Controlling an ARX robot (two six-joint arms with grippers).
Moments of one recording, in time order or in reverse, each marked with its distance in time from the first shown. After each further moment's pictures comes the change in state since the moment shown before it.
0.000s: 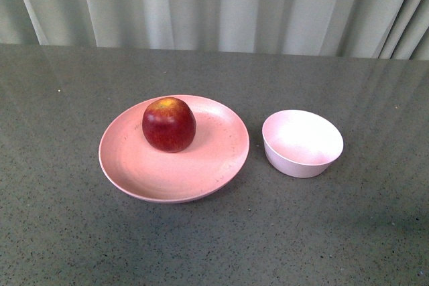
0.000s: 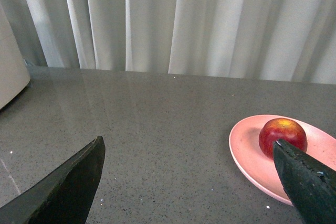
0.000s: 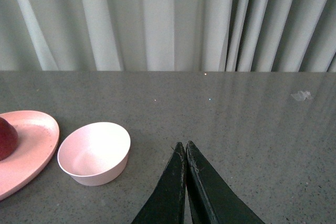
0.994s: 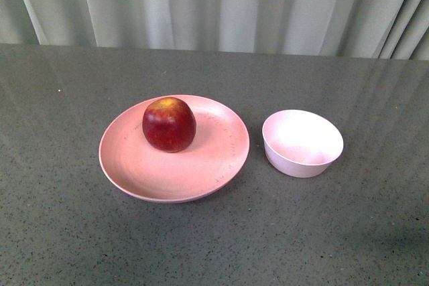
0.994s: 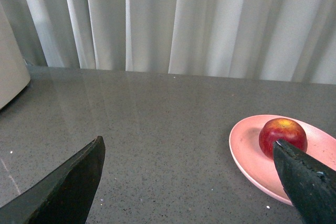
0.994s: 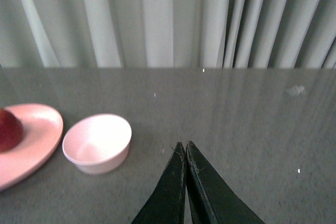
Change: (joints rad) left arm 0.000 0.000 0.000 0.000 0.000 0.000; right arm 0.000 -0.369 0.000 -0.375 0.001 0.000
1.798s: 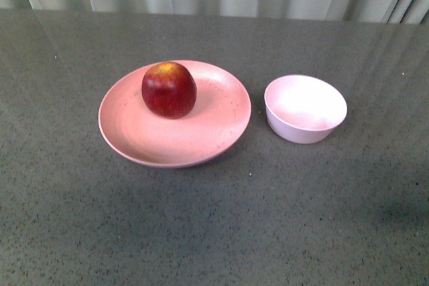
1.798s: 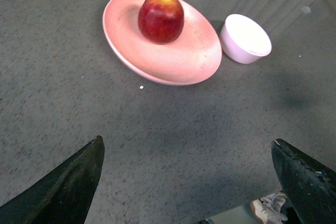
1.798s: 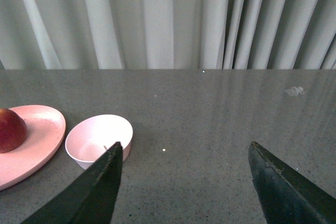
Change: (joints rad) left arm 0.076 0.489 0.188 -0.209 0.581 -0.098; right arm 0.000 -0.129 0.000 -0.121 0.000 0.000
